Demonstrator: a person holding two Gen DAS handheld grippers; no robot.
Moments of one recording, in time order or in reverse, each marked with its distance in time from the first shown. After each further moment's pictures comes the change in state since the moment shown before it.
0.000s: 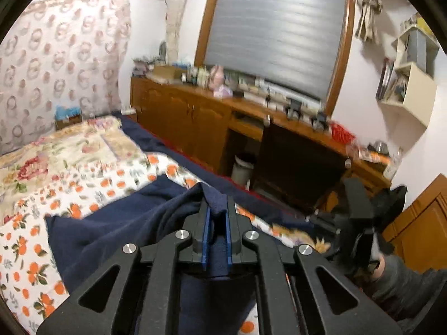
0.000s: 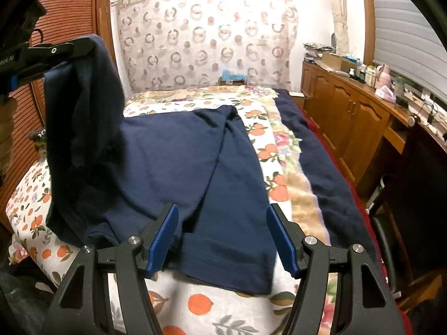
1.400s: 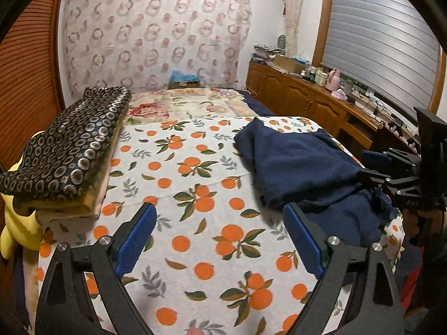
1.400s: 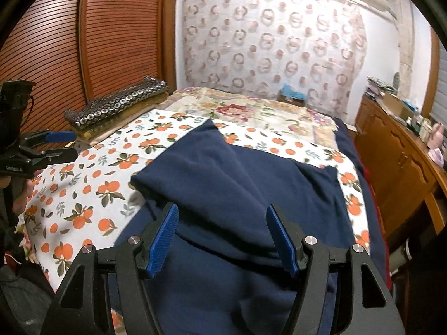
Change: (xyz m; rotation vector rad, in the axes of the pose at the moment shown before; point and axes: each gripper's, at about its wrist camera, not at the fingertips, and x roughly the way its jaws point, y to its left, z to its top) left arm -0.111 0.149 -0.145 -0.293 -0.023 0.495; right arm 0.082 0.113 0.074 -0.264 -0.004 0.188
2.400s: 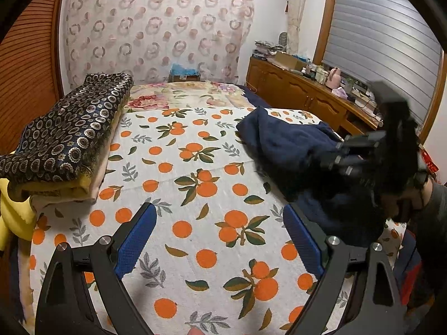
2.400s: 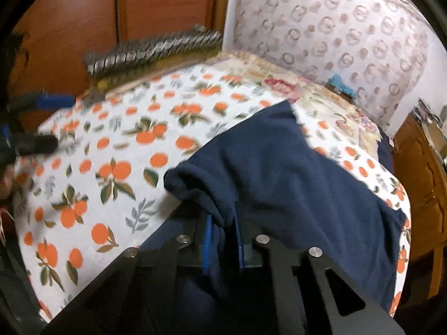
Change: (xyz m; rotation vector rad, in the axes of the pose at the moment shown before) left arm 0.007 0.004 -0.014 -0.013 0.027 -0.021; right arm 0.082 0.003 0.051 -0.184 0.128 0.121
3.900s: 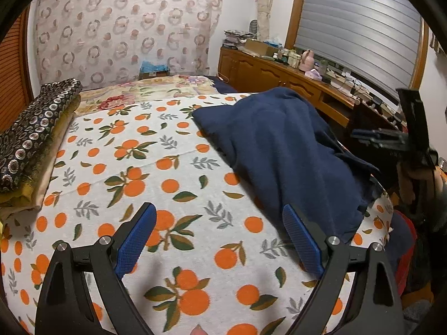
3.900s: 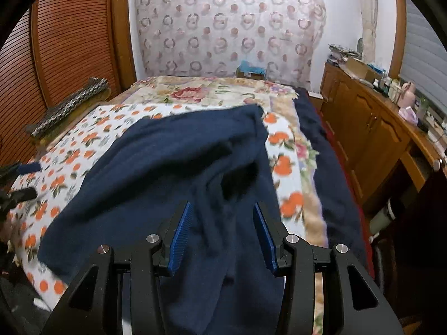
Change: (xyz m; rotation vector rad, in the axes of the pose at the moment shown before) left arm 0.023 -0.074 -0.006 0.095 0.044 -0.095; right arm -0.115 -0.094 -0.094 0.390 -0.037 -0.236
